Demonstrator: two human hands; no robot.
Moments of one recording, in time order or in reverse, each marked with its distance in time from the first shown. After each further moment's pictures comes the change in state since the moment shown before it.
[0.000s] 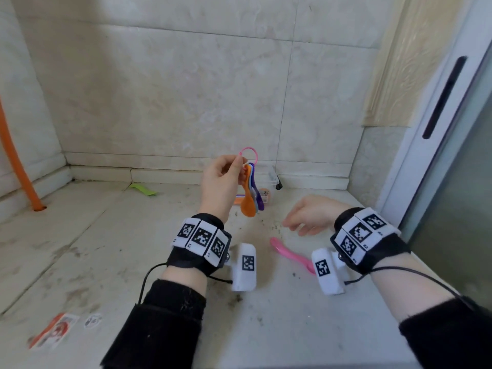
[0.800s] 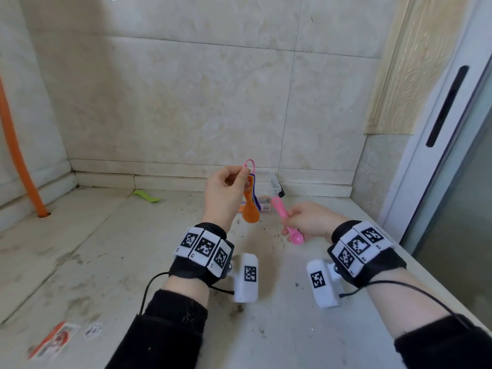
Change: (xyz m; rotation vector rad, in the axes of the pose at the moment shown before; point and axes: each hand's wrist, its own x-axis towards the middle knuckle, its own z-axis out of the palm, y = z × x) left_hand -0.001 -0.002 0.001 0.091 0.026 -0.003; right_hand 0.010 -0.005 0.010 0.087 0.037 -0.146
